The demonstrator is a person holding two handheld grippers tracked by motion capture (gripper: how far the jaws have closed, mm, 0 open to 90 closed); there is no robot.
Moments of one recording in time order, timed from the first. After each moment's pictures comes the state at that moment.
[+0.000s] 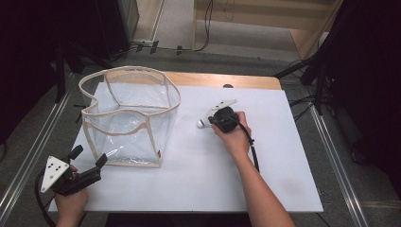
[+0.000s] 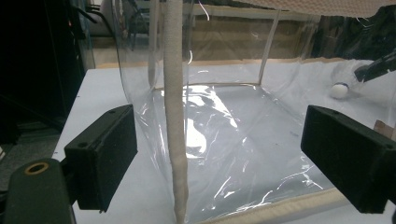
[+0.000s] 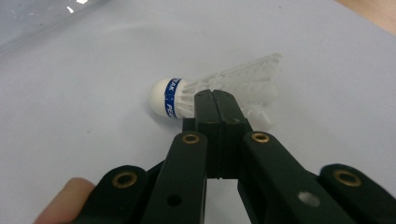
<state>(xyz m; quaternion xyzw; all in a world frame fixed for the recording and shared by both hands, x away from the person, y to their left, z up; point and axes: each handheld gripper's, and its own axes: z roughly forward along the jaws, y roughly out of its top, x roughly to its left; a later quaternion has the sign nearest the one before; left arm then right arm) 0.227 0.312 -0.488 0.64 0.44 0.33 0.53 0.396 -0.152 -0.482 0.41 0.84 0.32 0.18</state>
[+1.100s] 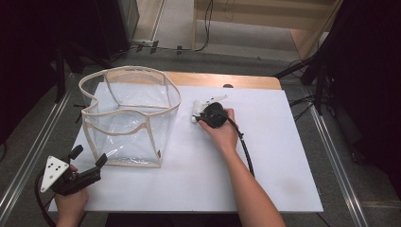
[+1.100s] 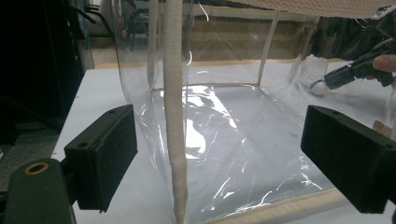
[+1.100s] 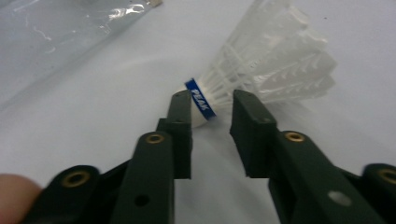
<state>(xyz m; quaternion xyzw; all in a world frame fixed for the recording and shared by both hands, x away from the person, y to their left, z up) 0.228 0.312 -0.488 0.64 0.44 0.33 0.53 0.424 -0.124 -0.497 0.43 0.82 0.35 0.13</state>
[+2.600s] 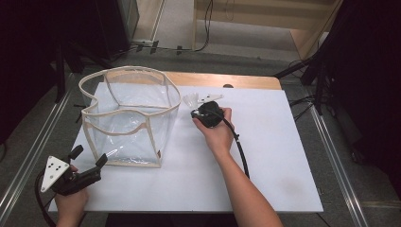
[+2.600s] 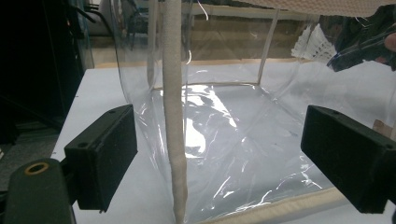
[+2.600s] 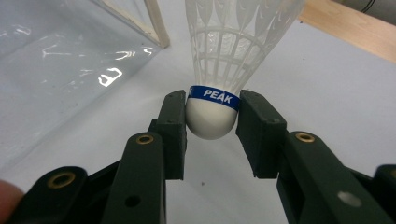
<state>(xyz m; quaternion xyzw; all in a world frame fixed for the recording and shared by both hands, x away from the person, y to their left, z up) 0.228 0.312 -0.488 0.64 0.44 0.33 0.53 0.406 -0.104 -0.470 0.44 0.80 0.36 0.19</state>
